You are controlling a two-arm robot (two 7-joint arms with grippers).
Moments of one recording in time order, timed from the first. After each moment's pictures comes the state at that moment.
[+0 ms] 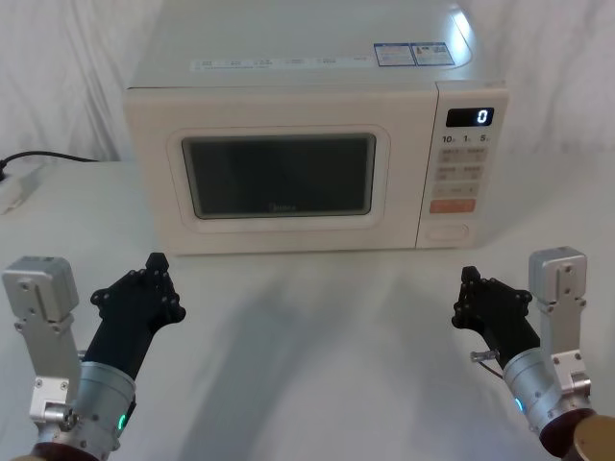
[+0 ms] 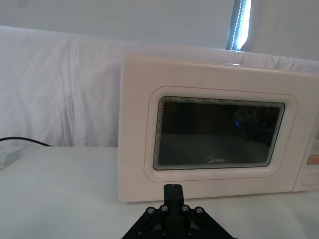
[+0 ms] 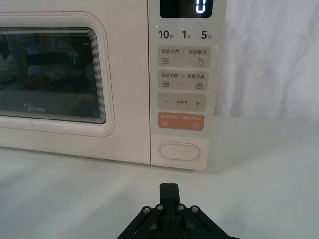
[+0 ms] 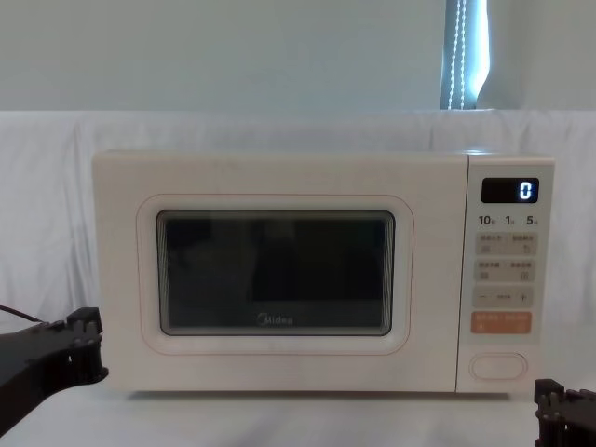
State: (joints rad) left arm 0.04 0.13 0.07 -1.66 -0.23 -0.06 -0.13; right arm 0.10 0.05 -0.13 -1.38 0.06 -0.11 0.09
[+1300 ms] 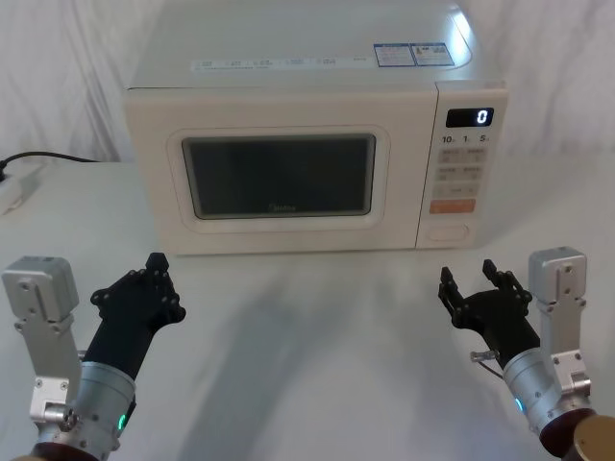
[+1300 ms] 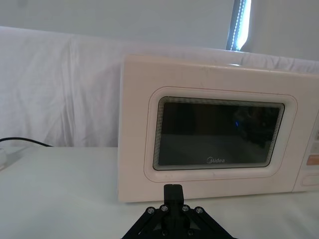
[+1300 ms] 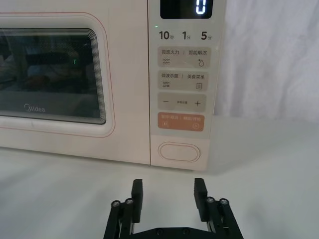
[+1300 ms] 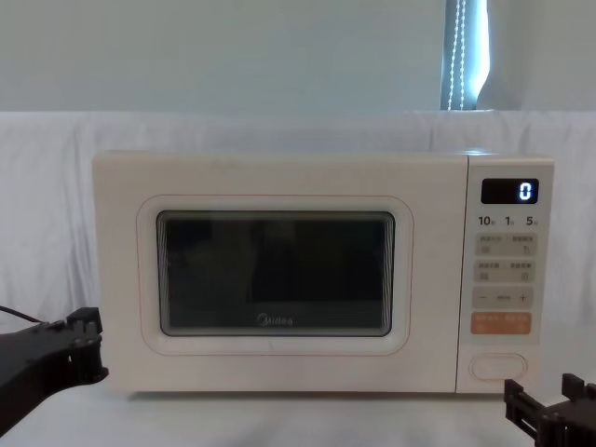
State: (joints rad) left arm 0.04 0.13 0.07 -1.66 -0.23 -0.06 -0.13; right arm 0.10 0.05 -0.13 -1.38 0.06 -0.11 0.09
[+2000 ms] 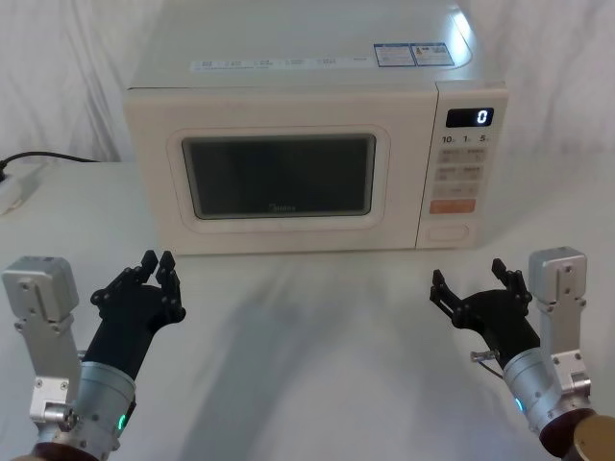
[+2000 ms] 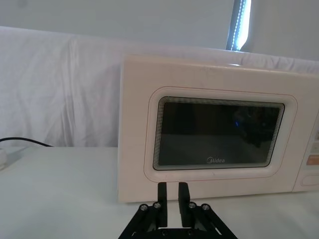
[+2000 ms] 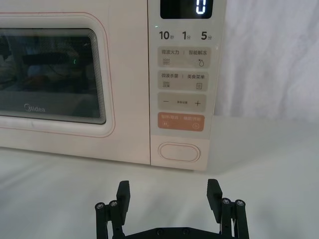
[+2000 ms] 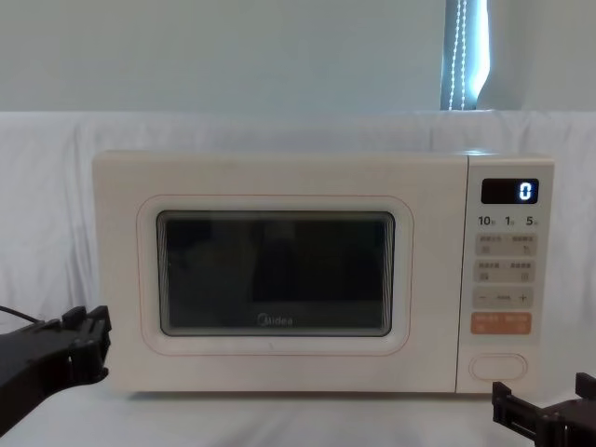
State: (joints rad) left arm 0.04 0.13 0.07 -1.66 -0.23 -0.06 -0.13; right arm 0.10 0.05 -0.13 -1.38 0.06 -0.11 0.09
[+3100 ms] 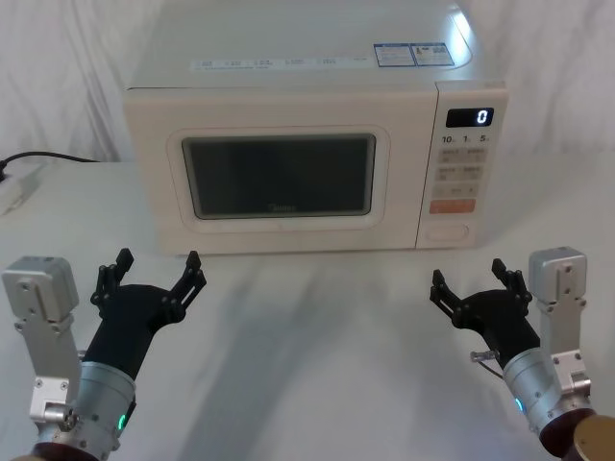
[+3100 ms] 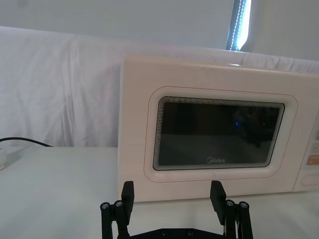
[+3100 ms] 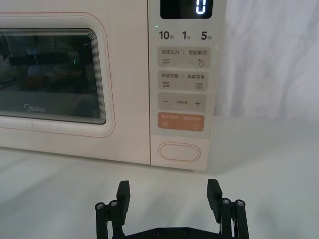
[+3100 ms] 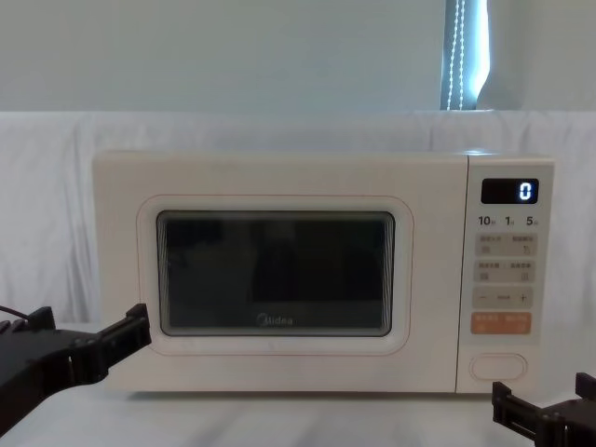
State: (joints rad) left arm 0.04 0.13 0.07 -1.66 -0.23 -0.06 -0.13; right arm 0.10 0.05 -0.13 -1.38 0.06 -0.11 0.09
